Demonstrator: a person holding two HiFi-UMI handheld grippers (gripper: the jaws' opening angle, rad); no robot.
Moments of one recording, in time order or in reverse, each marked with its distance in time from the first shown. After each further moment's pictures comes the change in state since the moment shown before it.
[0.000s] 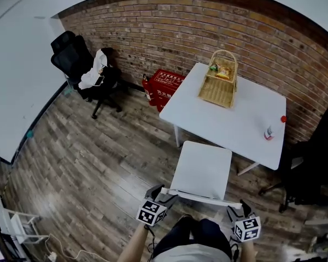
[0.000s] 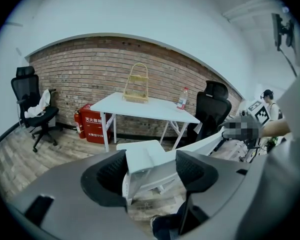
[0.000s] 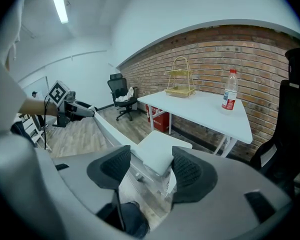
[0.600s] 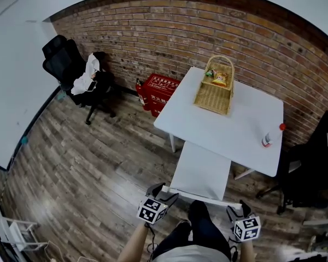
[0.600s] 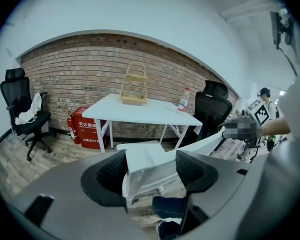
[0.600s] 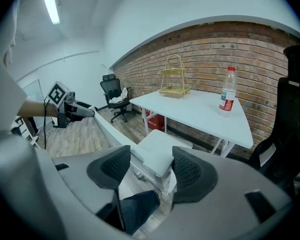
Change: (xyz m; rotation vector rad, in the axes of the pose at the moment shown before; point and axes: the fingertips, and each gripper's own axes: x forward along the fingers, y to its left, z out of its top) left arm 0.048 0.028 0.042 0.045 0.005 -0.047; right arm 0.031 -0.027 0.028 0.047 0.007 -0.034
